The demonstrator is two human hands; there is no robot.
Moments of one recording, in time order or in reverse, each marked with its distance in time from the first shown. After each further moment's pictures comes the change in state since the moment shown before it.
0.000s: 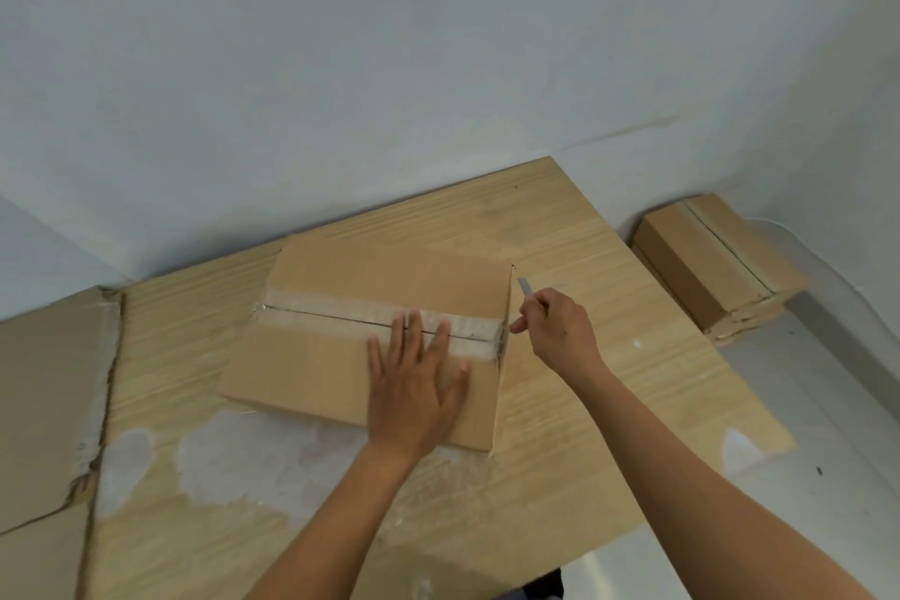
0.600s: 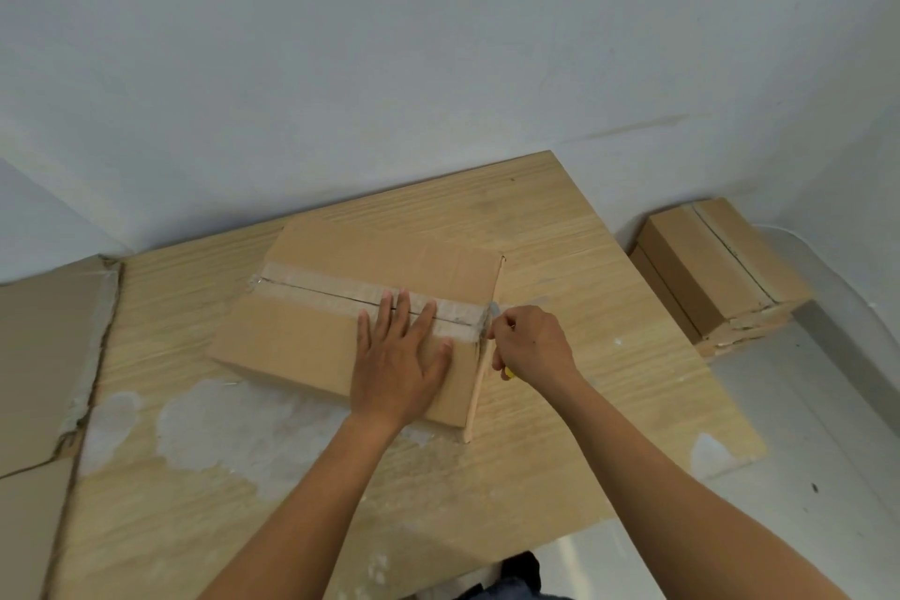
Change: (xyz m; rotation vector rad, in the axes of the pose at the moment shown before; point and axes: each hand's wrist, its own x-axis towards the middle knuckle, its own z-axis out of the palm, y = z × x) left_hand 0.009 0.023 0.002 0.020 -0.023 -0.077; right_hand -0.020 0.004 -0.012 -0.113 -0.206 0.016
